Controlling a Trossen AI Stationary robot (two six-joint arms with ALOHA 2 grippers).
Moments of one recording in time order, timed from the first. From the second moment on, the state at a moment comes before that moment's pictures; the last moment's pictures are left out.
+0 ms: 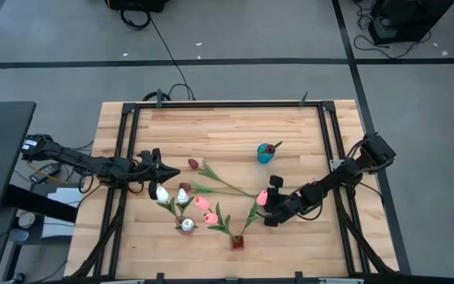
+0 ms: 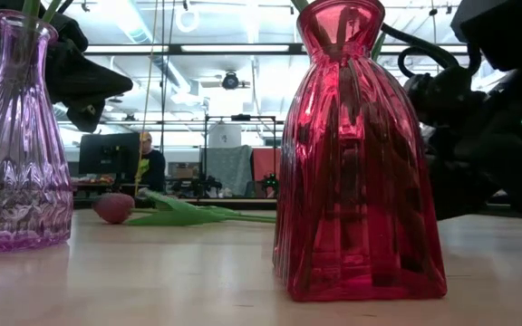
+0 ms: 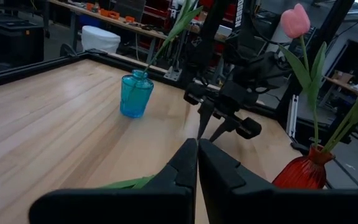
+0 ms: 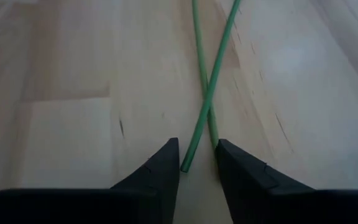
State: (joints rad) left arm -0.26 0.46 0.04 0.38 -0.34 -0.34; right arm 0.48 1.72 0.59 0.19 0.58 0.42
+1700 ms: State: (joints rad) left arm -0.14 0.96 0.04 1.07 -0.45 -0.33; right arm 0.45 1.72 0.58 0.96 0.87 0.03
